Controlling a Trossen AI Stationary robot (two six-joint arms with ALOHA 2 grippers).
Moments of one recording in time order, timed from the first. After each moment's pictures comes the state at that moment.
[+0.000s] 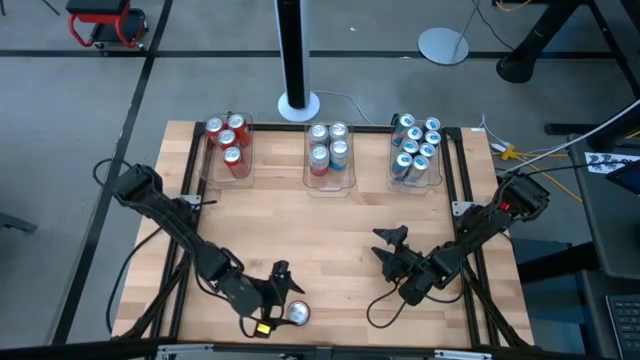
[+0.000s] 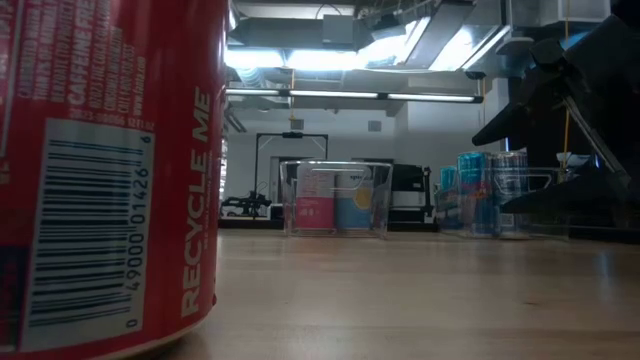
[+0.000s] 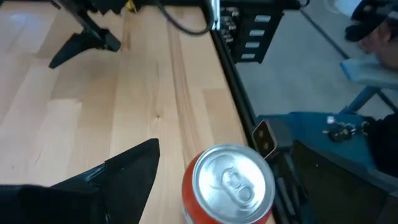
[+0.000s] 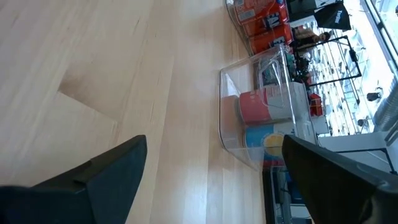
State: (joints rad) left arm -0.72 1.62 1.03 0.04 -0.40 -0.39; right arm 0.75 1.65 0.63 -0.08 1.13 -0.10
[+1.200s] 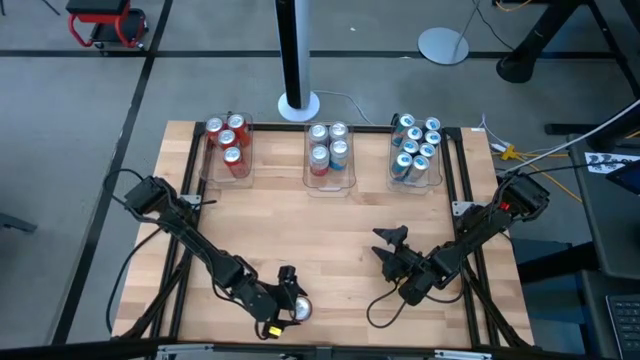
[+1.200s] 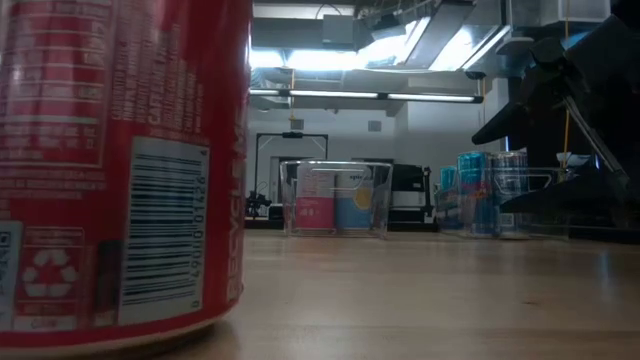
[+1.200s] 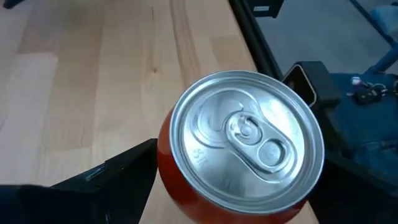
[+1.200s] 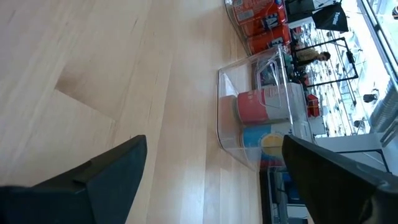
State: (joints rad) left arm -0.69 1.79 1.02 0.07 -0.35 -0.39; right arm 0.75 1.65 0.63 -0.08 1.14 -0.11
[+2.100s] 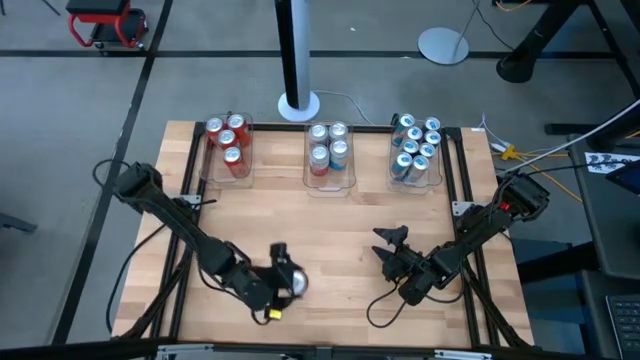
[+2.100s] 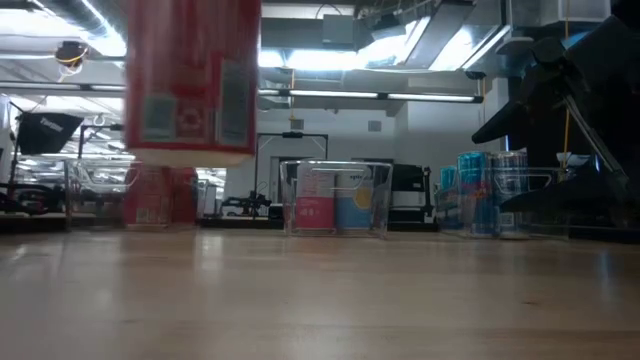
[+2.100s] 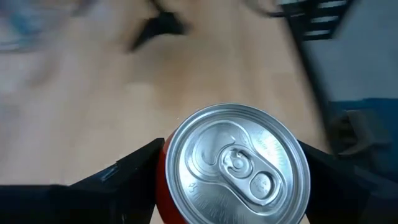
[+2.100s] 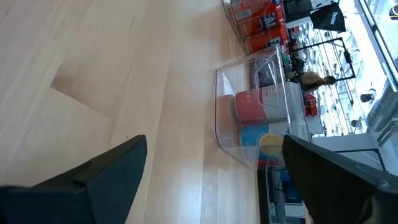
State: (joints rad) left arm -0.65 1.64 1.12 -0.22 -0.52 -0.39; right arm 0.75 1.65 0.63 -0.08 1.14 -0.11
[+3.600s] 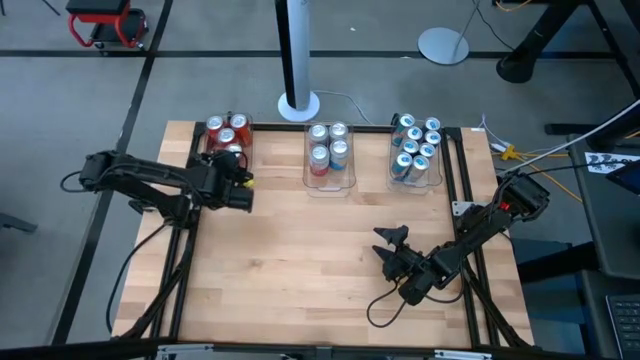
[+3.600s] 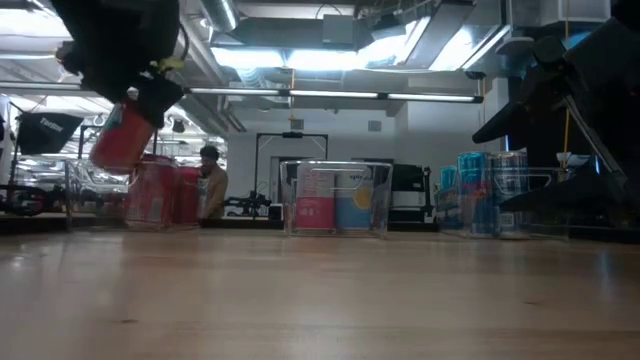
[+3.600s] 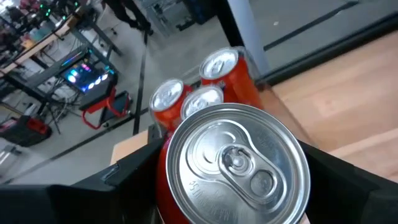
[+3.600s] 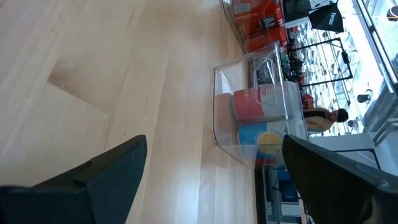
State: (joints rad) left arm -0.02 1.21 0.85 -1.38 -1.14 -1.28; right arm 0.75 1.65 0.63 -0.10 1.15 -0.11
